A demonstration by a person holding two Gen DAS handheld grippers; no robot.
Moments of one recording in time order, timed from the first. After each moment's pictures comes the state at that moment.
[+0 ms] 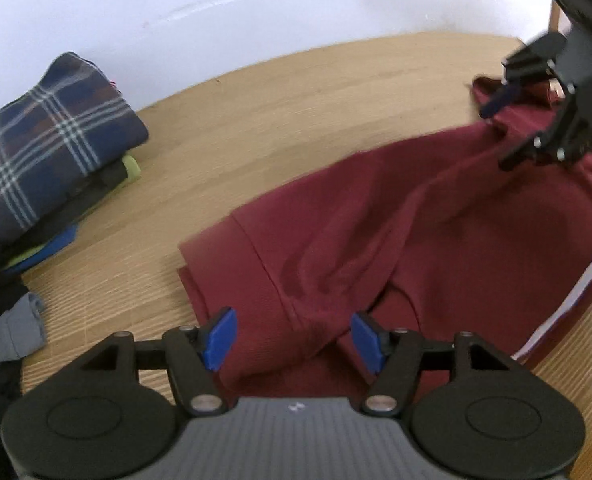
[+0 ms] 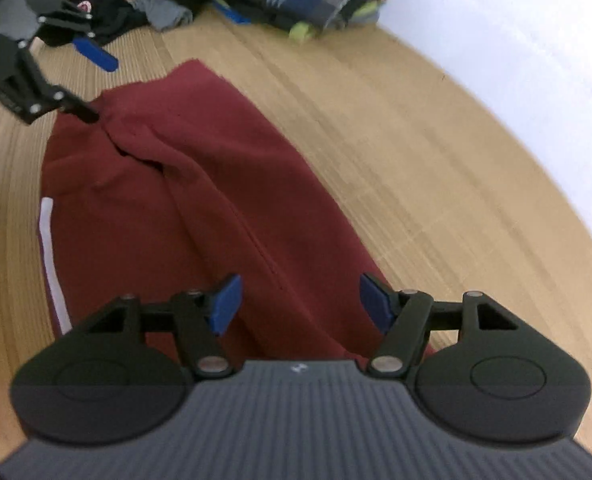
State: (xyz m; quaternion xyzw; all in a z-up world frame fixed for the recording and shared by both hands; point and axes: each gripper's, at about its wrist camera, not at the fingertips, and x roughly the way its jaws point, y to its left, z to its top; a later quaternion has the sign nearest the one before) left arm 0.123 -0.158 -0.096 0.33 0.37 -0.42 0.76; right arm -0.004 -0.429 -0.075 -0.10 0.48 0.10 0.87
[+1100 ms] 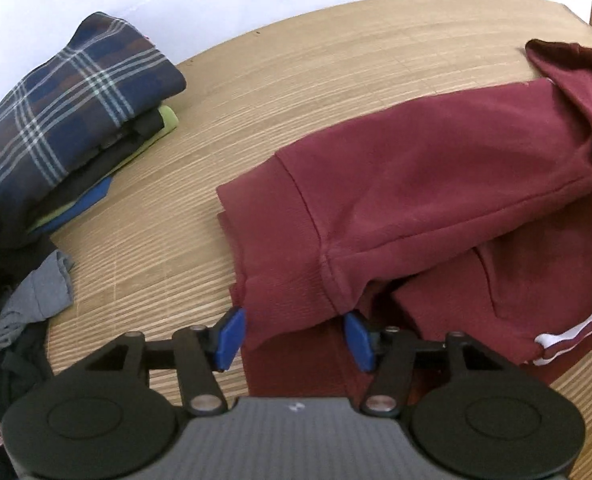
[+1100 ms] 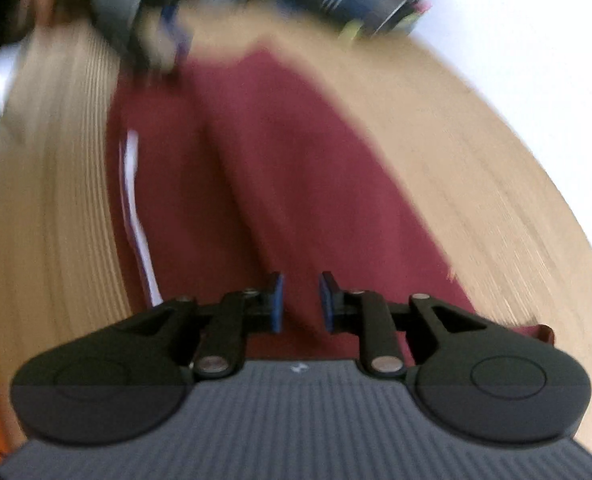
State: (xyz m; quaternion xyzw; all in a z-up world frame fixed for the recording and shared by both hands) left arm 0.134 -0.156 -0.121 0.35 0.40 -0.34 0.78; right arm -0.090 -0.374 -0.041 -0.10 0.42 0.08 0.90
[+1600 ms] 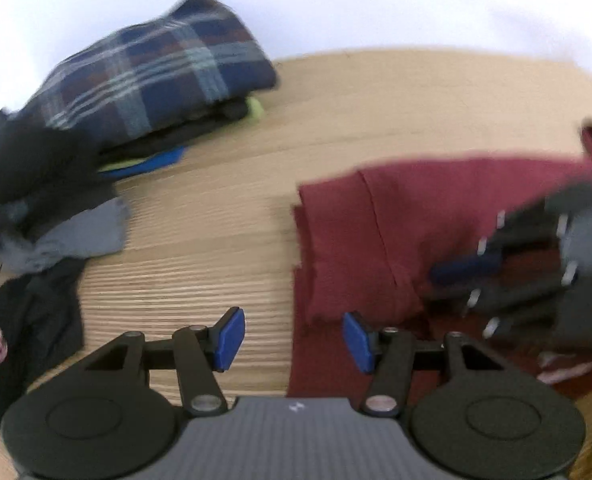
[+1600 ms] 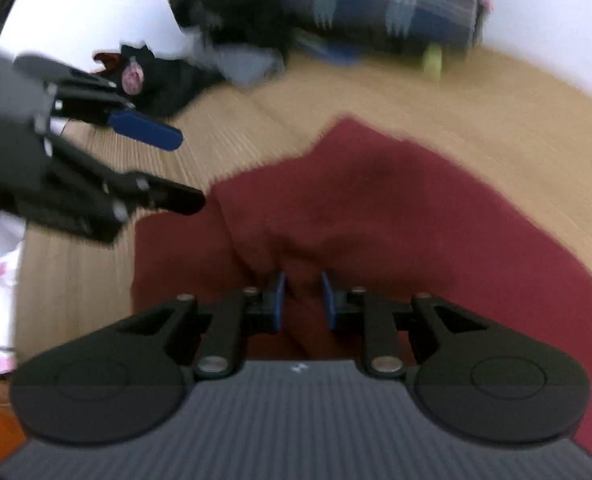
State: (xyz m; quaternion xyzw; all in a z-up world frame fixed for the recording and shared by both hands) left arm 0.133 -0.107 -0.085 0.22 0.40 -0.27 0.85; right arm 0.048 -0.271 -0.120 0.03 0.39 0.14 0.91
